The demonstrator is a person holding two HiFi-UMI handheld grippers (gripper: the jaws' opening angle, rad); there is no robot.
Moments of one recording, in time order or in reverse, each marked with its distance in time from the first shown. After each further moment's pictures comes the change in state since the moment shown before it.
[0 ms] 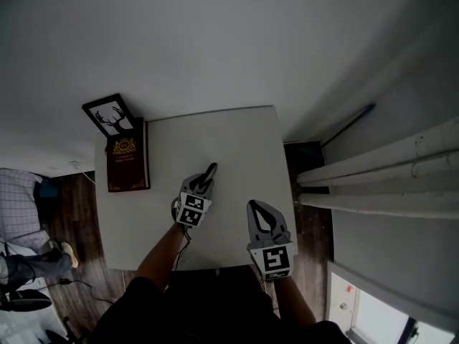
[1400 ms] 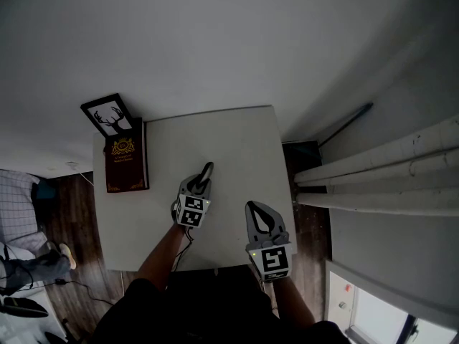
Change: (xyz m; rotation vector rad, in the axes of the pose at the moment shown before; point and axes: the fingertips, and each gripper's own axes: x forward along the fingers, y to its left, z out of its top) left arm -0.002 0.006 -0.007 -0.041 -0.009 0.061; right arm -0.003 0.007 0.003 0.010 0.012 -0.004
